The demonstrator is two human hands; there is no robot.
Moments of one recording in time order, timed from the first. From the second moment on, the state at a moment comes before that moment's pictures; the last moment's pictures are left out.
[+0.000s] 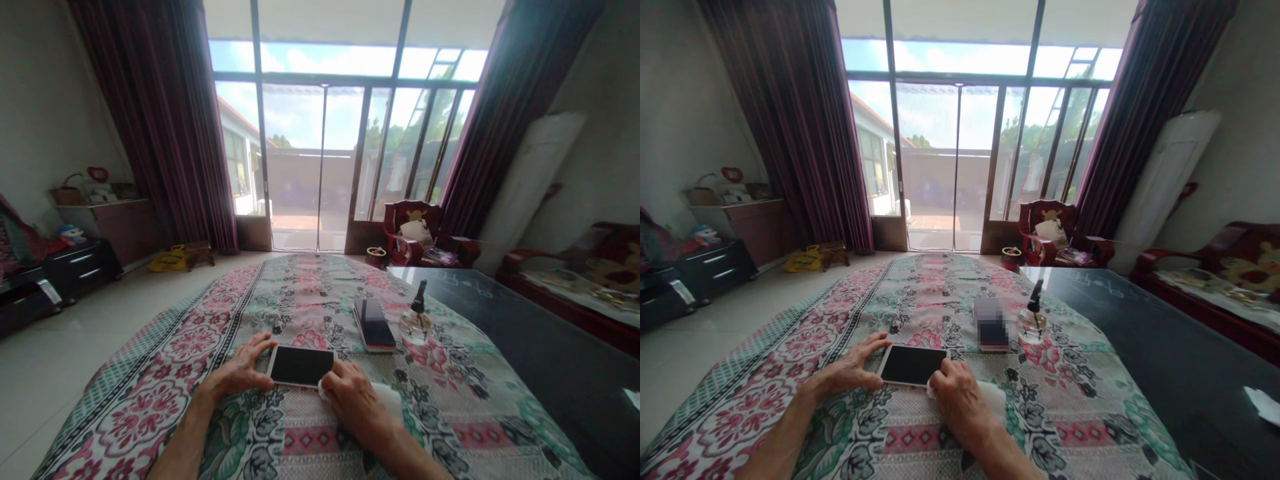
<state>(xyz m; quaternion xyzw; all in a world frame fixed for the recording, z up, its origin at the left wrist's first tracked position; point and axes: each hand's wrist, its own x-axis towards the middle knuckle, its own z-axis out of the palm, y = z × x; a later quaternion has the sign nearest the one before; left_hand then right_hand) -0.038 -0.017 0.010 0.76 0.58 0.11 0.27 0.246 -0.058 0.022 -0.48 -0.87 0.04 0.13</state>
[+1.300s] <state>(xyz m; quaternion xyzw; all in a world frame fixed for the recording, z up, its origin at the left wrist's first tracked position) -0.042 -0.010 -0.004 0.78 0.58 0.11 0.23 0.174 -0.042 -0.002 -0.41 -0.90 -0.02 0.16</state>
